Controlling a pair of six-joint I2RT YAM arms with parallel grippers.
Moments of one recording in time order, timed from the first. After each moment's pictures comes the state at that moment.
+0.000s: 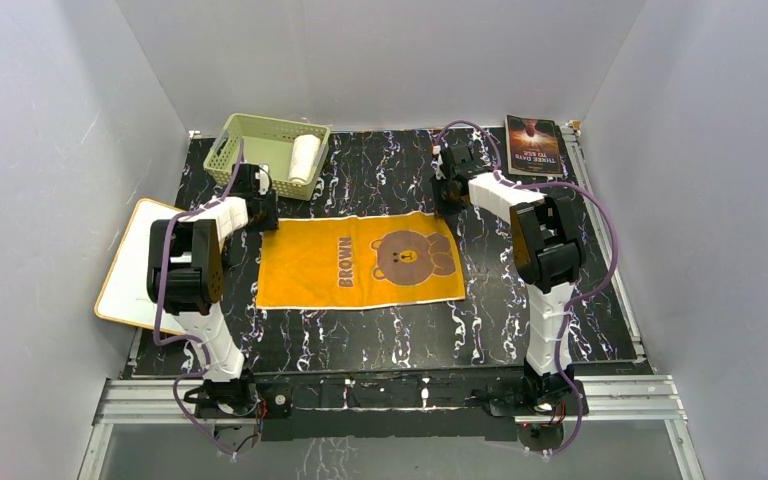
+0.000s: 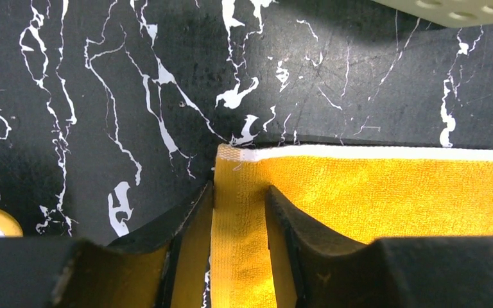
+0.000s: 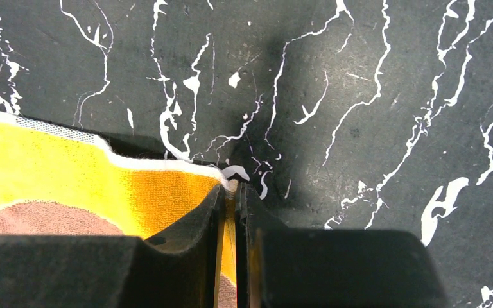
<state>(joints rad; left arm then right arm) -0.02 1.87 1.15 -0.27 -0.03 -0.07 0.30 2.10 1.52 -0.40 -0.08 0.11</state>
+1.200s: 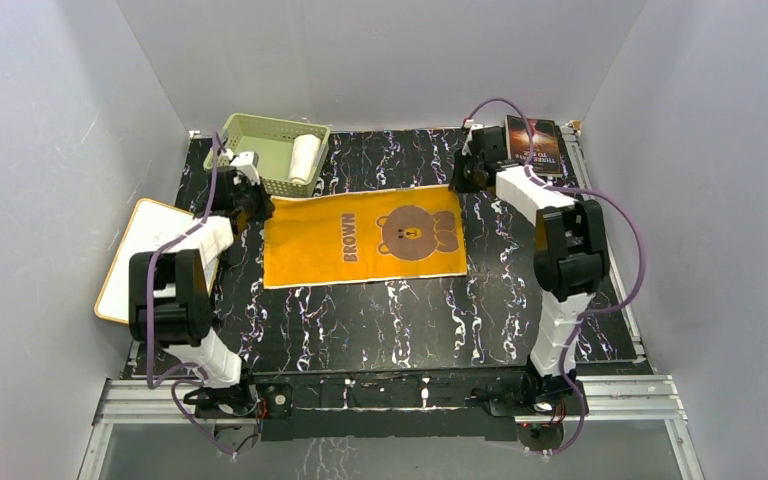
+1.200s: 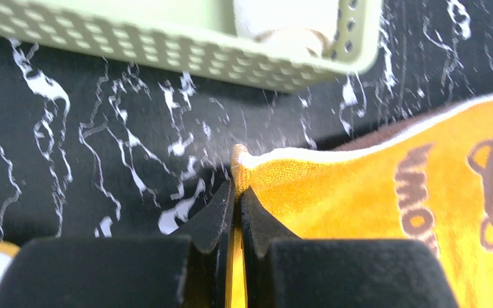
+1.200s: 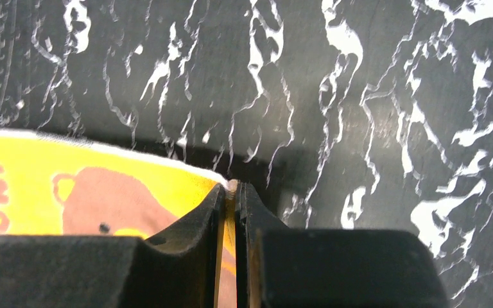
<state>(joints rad) 0.04 1.69 1.03 0.00 0.22 -0.08 0.19 2.02 1.54 -0.29 -0.14 0.18</state>
